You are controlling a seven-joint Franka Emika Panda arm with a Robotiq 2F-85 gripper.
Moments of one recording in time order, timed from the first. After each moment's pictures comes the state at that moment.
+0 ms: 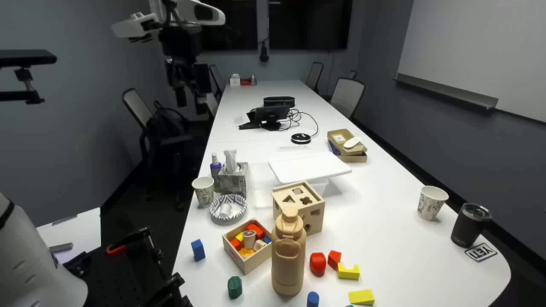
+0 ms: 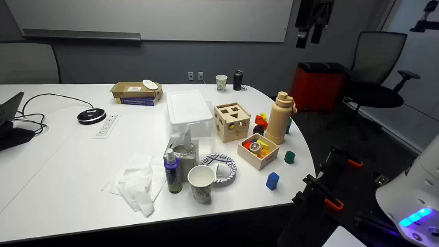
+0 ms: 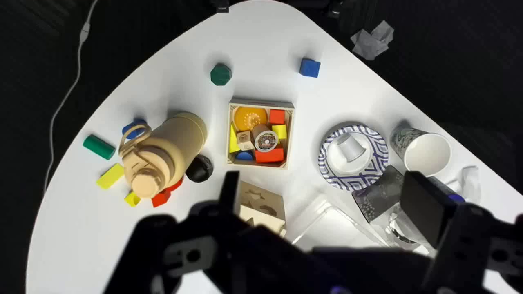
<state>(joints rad) 0.00 -0.60 -0.01 -2.50 -0.02 1.89 -0.03</state>
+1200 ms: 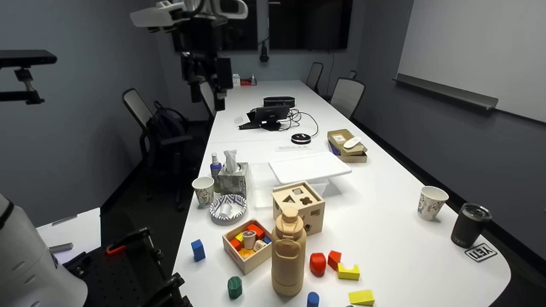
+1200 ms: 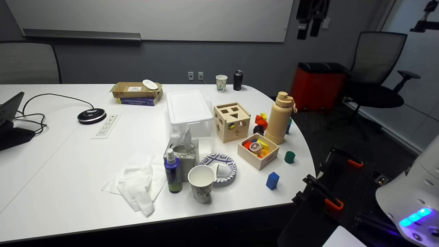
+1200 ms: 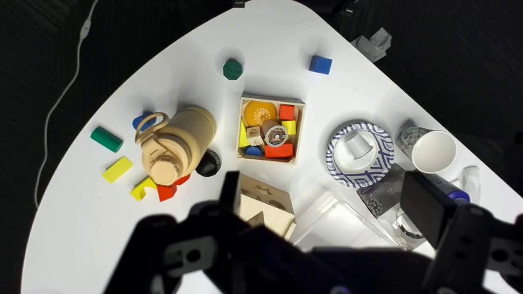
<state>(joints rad) -0.01 -0.50 -0.09 -2.38 -0.04 1.84 -0.14</state>
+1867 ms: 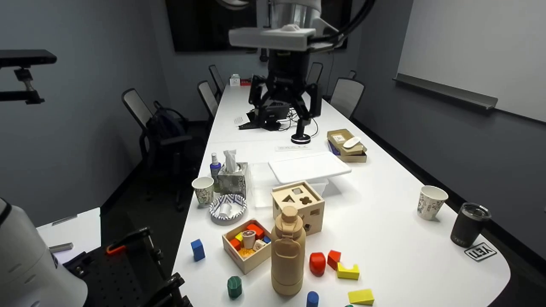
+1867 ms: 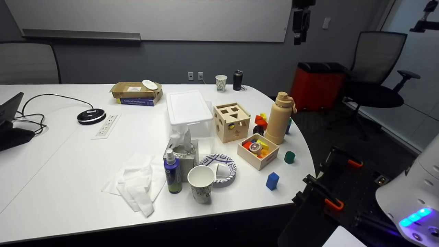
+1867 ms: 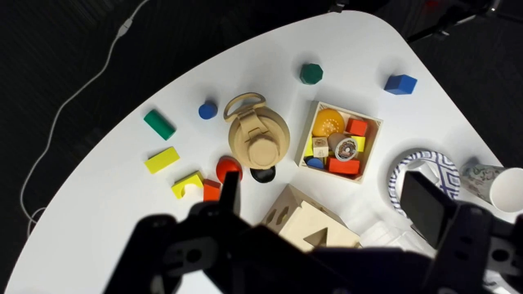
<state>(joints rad) -0.10 -0.04 -0.25 -2.03 -0.09 1.82 -0.56</state>
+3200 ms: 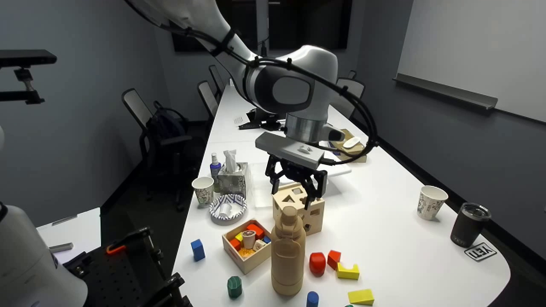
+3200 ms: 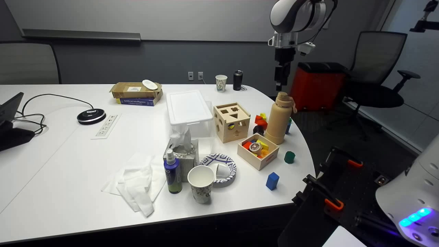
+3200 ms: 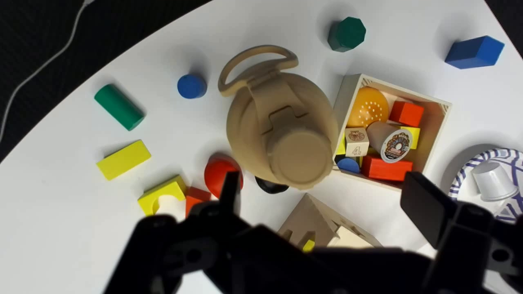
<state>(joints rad) -0.22 0.28 -0.16 -2.13 0.01 2.24 -0.63</state>
